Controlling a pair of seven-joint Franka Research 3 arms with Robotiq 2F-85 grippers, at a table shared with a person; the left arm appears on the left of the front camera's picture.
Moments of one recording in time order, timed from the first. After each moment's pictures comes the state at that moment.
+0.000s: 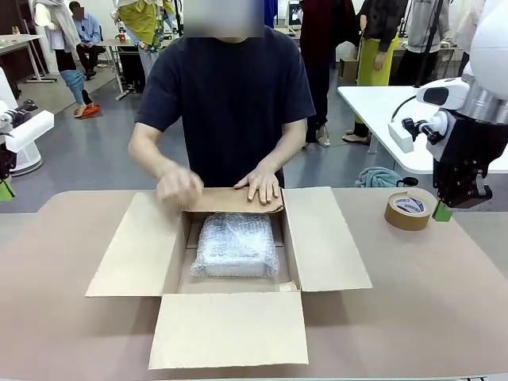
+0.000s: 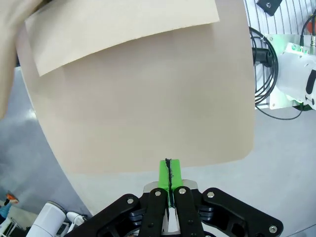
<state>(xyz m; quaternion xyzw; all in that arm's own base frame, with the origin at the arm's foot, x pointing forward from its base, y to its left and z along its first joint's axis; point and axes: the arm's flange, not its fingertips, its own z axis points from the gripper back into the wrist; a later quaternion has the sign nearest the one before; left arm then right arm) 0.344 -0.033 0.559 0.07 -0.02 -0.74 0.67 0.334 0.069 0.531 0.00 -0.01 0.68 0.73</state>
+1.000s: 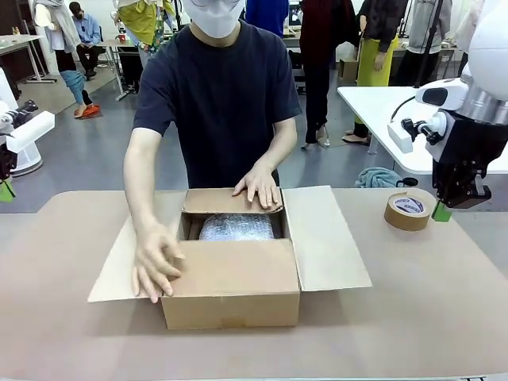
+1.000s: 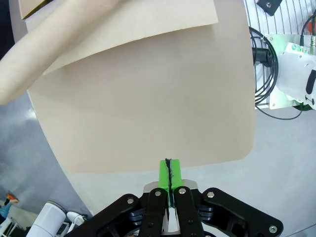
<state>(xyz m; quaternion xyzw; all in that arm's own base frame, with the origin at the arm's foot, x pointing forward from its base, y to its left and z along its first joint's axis) 0.344 -0.033 0.559 0.07 -0.02 -0.74 0.67 0.334 0.069 0.531 0.00 -0.01 0.68 0.73</state>
